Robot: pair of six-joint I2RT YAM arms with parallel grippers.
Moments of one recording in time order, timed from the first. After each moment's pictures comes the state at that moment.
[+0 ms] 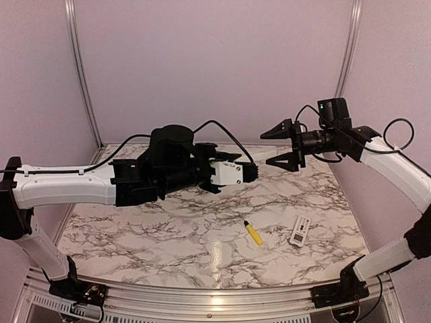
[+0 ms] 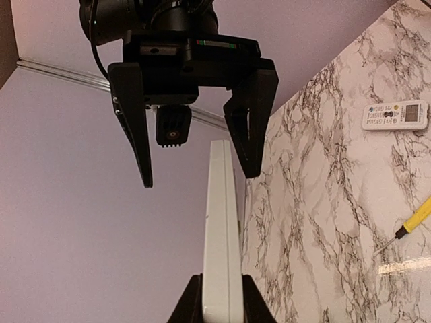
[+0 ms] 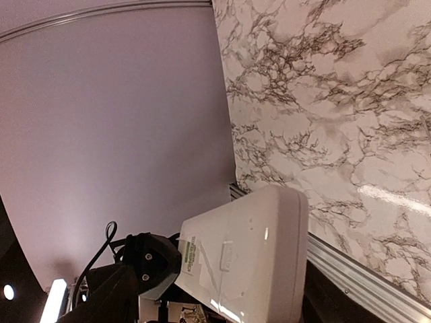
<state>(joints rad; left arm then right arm) -1.15 1.60 1.32 0.11 -0.20 1.09 0.38 1.34 1.29 -0.50 -0.89 1.17</state>
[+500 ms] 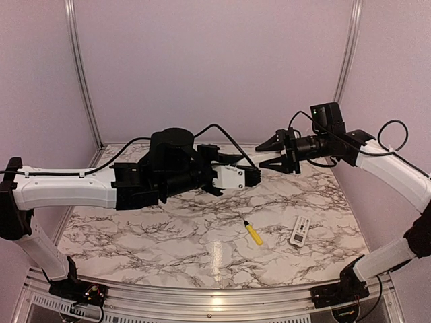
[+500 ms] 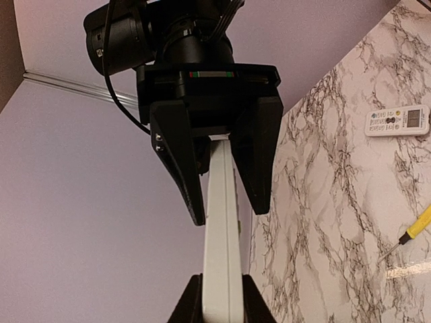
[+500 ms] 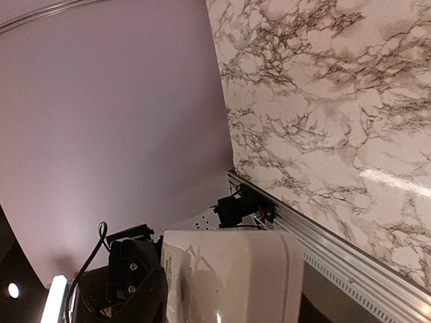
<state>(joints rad) -1.17 1.60 1.30 0.16 -0.20 1.13 0.44 1.35 1.26 -0.48 -0.89 1.21</state>
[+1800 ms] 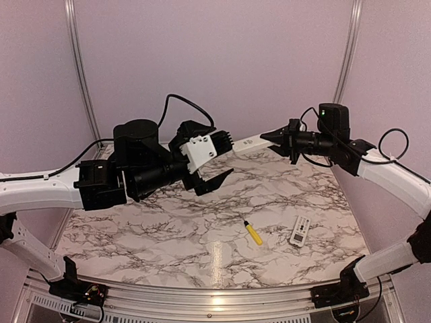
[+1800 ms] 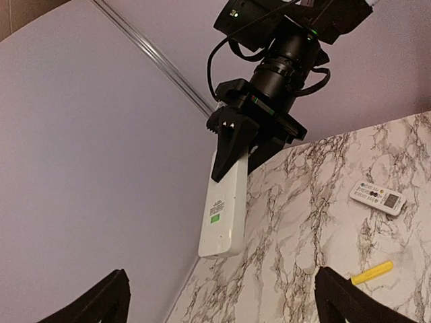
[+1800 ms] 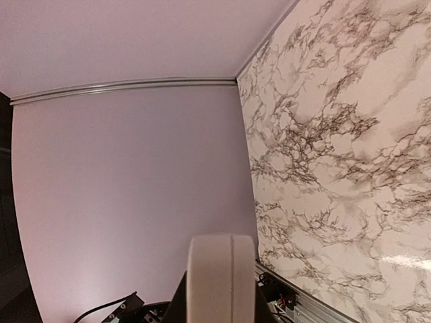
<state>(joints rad) -1.19 1.41 1.22 0.11 -0.26 0.70 0.45 1.30 1.14 -0.14 -0.60 1.39</state>
